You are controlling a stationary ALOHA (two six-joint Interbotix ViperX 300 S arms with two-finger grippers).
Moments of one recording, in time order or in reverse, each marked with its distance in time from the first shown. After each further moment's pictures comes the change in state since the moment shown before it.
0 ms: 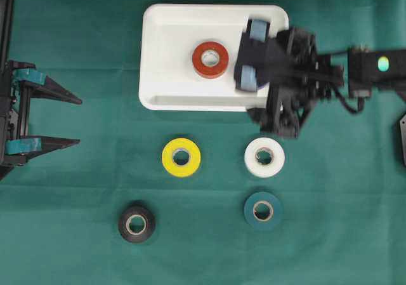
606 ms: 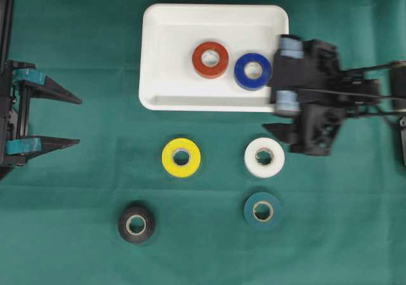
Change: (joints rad) left arm -0.002 -0.002 -0.002 0.000 0.000 0.002; right arm 0.046 -0.209 0.101 0.000 -0.005 -0.011
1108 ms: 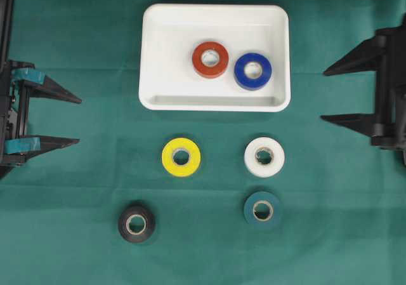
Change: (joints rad) left arm 0.002 -0.006 0.000 0.000 -0.002 0.000; right arm 0.003 -0.414 0.259 -0.003 -0.103 0.000
